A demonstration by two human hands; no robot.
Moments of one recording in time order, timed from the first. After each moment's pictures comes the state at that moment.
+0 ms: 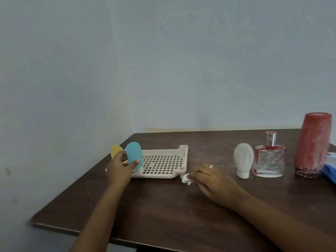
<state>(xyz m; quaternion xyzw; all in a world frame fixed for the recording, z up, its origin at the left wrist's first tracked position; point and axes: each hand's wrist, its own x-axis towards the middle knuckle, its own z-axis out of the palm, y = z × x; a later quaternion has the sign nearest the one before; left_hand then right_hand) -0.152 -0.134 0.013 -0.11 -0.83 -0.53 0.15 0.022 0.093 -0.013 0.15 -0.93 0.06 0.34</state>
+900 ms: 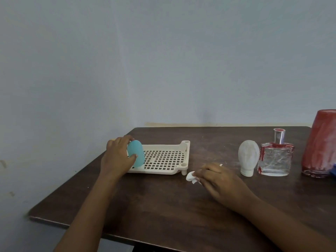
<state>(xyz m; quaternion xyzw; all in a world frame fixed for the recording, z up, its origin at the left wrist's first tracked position) -0.174 -0.144 0.028 -0.23 -0.91 -0.23 0.25 0.028 0.096 -0.020 0.12 -0.92 0.11 0.36</state>
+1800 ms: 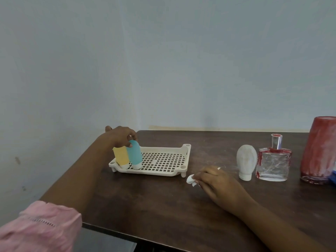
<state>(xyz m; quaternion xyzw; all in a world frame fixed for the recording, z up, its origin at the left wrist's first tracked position) -0.219 -0.136 0.109 -0.27 -0.96 0.07 0.08 0.031 0.098 -0.017 0.12 -0.93 0.10 0.35</state>
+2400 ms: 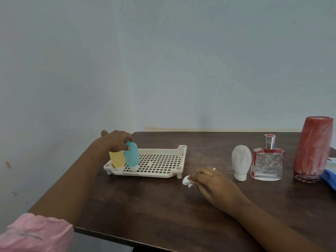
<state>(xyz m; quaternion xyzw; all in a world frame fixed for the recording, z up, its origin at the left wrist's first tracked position) -0.215 -0.132 0.101 -0.26 -0.96 0.07 0.08 0.030 0.099 -0.020 0.12 -0.92 0.11 0.36</state>
